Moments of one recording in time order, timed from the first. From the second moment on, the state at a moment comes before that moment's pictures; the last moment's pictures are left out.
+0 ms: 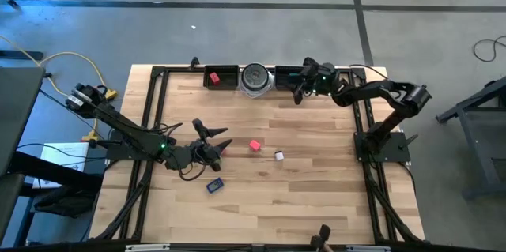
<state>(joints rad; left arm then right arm) -0.50 1.23 0.62 0.41 -1.05 0.44 -0.77 1.60 0.53 0.82 -0.38 0.09</state>
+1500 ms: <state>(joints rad) -0.54 0.70 0.38 0.29 -0.77 0.07 -0.05 0.65 0.25 0.31 -0.08 0.18</state>
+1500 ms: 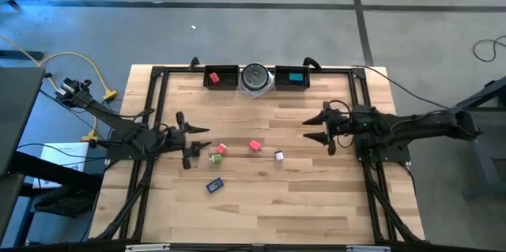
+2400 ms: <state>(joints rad) -0.49 0.78 0.38 0.31 -0.71 0.08 0.03 1.45 0.28 0.84 -0.16 0.29</state>
